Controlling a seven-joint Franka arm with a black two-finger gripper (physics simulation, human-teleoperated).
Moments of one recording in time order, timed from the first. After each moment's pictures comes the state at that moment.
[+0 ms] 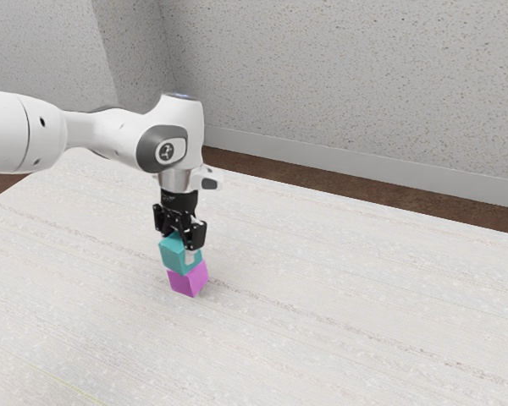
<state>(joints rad) 0.28 0.42 -0.35 -1.72 0.18 1.83 0.08</state>
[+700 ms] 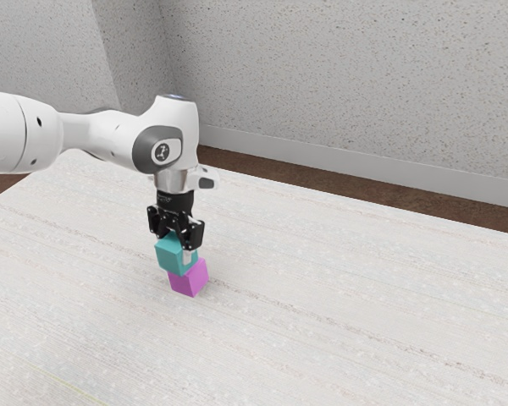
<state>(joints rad) 0.30 0.41 -0.35 -1.74 0.17 1.83 -0.01</state>
